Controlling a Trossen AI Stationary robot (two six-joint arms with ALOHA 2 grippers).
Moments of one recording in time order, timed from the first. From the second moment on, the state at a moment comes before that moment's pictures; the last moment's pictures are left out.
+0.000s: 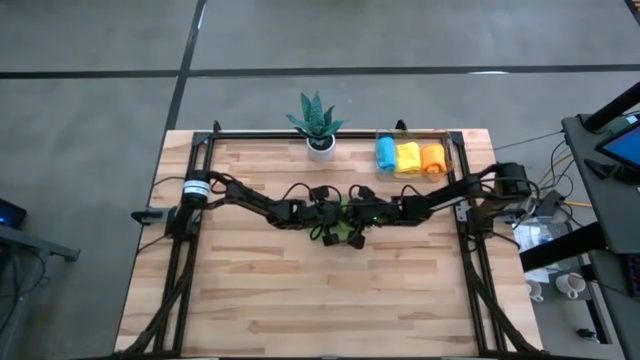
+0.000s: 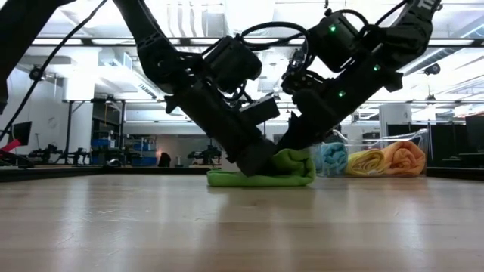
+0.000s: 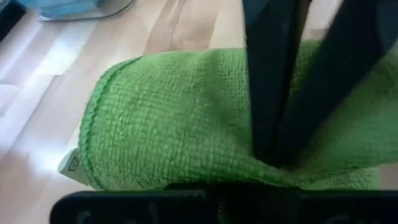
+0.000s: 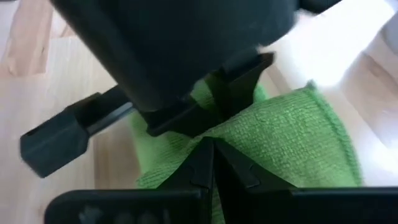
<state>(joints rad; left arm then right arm) 0.01 2.04 1.08 0.29 -0.33 0.03 0.01 1.69 0.69 0.33 0.19 0.17</state>
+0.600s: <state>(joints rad) 0.01 2.00 1.08 0.25 -0.44 0.12 0.01 1.75 0.70 0.33 0.16 0.18</state>
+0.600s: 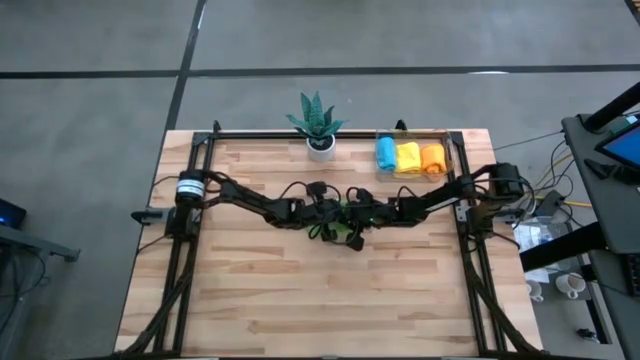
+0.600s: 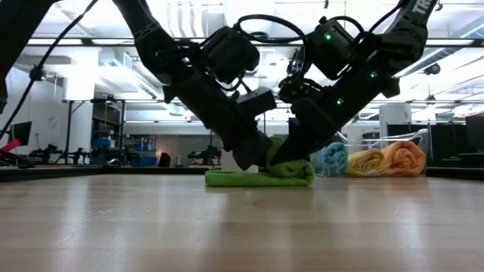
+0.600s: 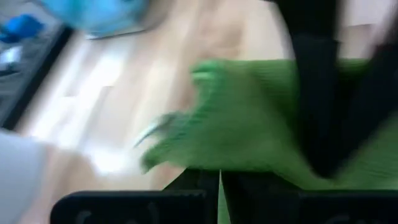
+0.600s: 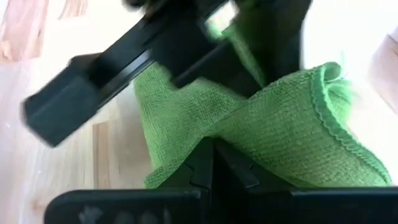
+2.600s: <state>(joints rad) 0.01 1.91 0.93 0.42 -0.50 0.19 0.01 1.85 0.73 0.43 0.12 0.19</state>
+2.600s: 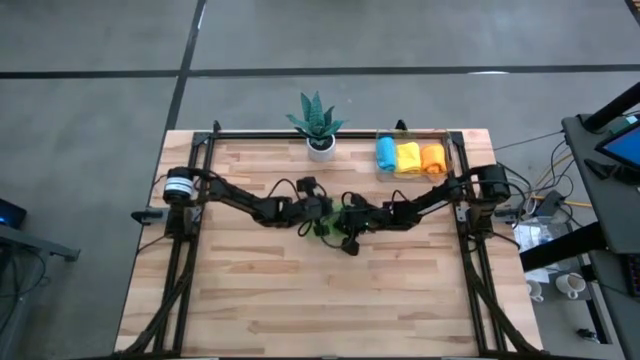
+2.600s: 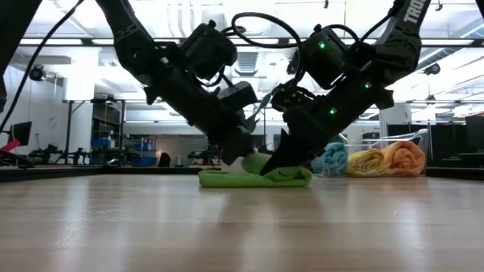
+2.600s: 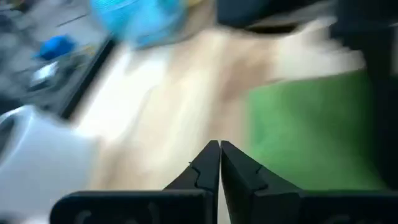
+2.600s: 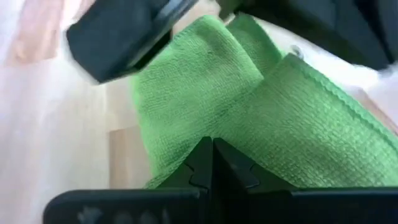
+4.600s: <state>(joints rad) 0.09 2.05 0.75 1.02 -0.17 0.11 0.00 1.85 0.74 0.43 0.15 0.17</state>
